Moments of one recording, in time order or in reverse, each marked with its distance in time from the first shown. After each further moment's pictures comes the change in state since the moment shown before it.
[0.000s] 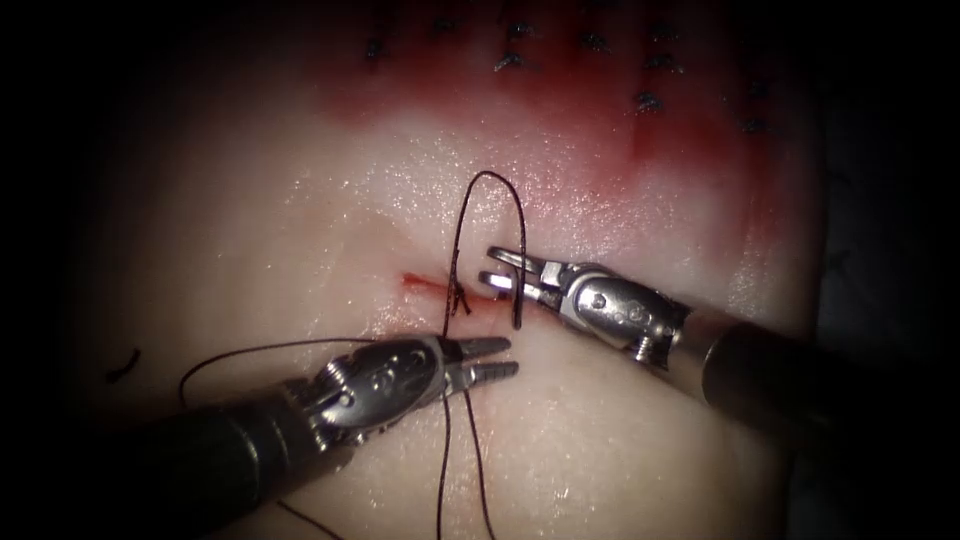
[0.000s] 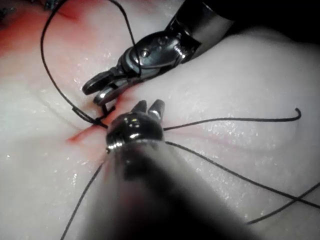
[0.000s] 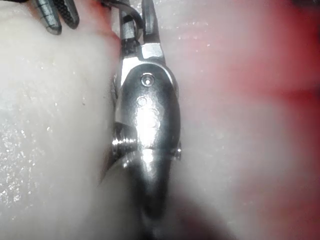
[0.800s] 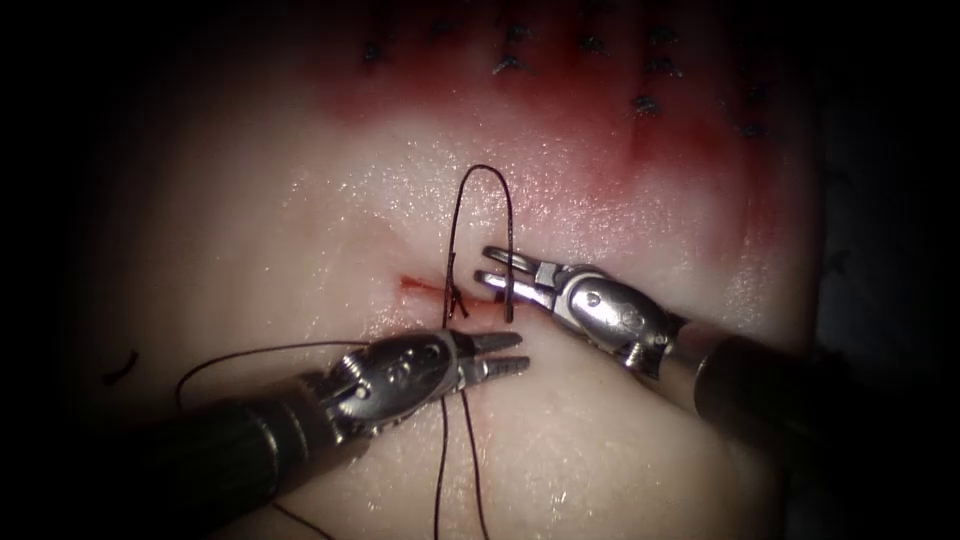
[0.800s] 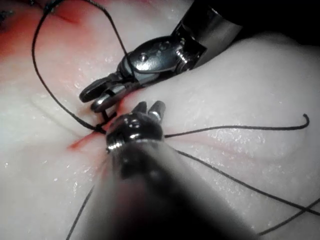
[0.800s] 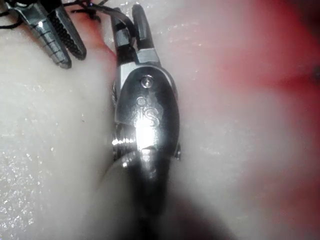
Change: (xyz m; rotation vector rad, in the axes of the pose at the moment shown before) right arm 0.003 0.003 0.000 -0.082 0.001 0.128; left arm 0.000 -0.001 0.002 0.017 -0.005 -0.015
